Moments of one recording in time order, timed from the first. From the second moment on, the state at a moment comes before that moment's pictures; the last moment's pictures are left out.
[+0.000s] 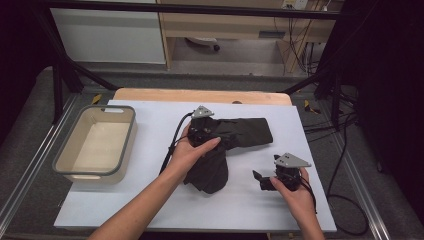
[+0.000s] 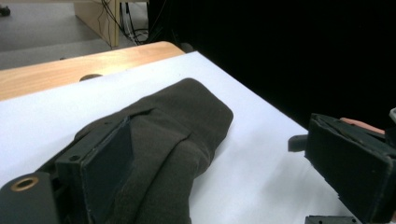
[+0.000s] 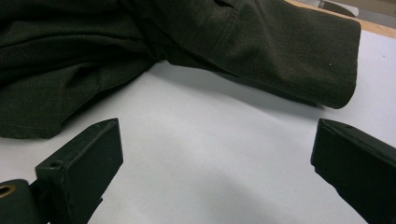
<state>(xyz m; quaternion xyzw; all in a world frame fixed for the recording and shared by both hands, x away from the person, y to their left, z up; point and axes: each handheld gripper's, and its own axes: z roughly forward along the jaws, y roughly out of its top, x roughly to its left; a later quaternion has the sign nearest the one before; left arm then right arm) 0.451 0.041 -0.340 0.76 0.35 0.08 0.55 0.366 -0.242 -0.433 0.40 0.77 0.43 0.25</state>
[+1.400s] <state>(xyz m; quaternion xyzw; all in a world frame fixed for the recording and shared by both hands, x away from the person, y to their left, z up) 0.452 0.099 -0.292 0.73 0.37 0.12 0.56 0.367 -0.236 -0.435 0.40 0.78 0.43 0.23</state>
